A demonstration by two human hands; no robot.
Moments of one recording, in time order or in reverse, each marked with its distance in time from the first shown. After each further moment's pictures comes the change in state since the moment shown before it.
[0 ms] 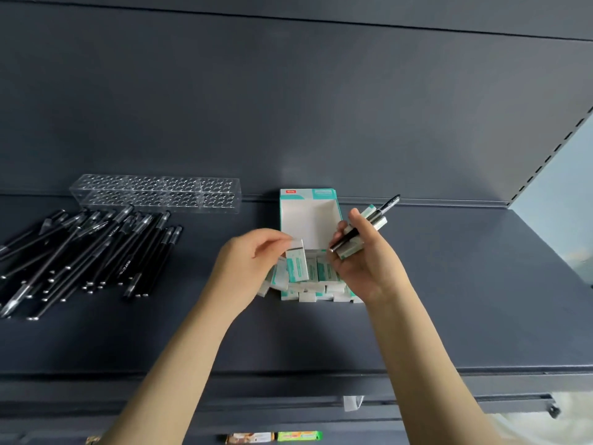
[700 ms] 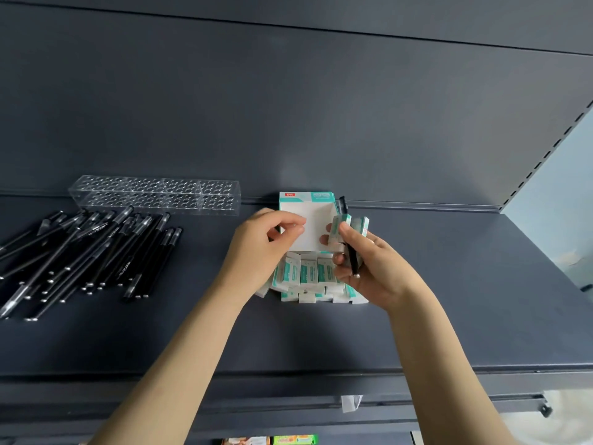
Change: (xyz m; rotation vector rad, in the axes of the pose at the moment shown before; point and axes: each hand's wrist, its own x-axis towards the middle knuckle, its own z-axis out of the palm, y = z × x) left_hand 0.021 0.011 0.007 0.097 0.041 0.186; right_hand -0.016 -0.014 -0.011 -0.461 -0.176 0.053
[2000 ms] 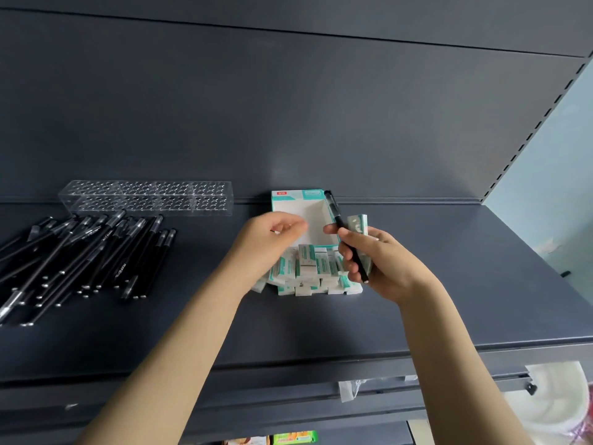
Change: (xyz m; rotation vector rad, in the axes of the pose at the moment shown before) left_hand 0.007 0.000 0.006 -0.130 -0.176 -0.203; right_hand -0.017 -0.007 -0.011 -0.252 -0.039 -0.072
